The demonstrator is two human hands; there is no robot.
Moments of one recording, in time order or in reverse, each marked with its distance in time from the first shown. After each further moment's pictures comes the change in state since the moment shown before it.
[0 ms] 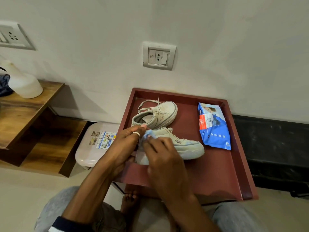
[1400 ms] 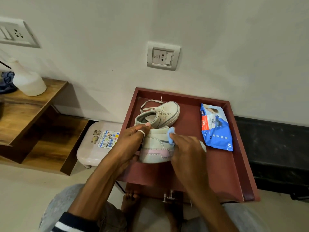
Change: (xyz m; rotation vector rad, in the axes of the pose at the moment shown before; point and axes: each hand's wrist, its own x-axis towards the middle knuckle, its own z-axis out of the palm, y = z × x) left_hand 0.002 0.002 0.001 -0.001 0.013 -0.027; right_hand 0.003 0.042 -0.006 0.016 0.150 0.315
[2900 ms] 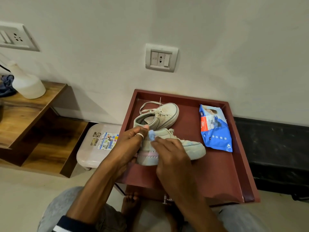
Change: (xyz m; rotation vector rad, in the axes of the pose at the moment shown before) left_hand 0.001 -0.001 0.002 -0.006 0.051 0.000; right_hand -0.012 -0.021 0.008 0.083 -0.017 -0.261
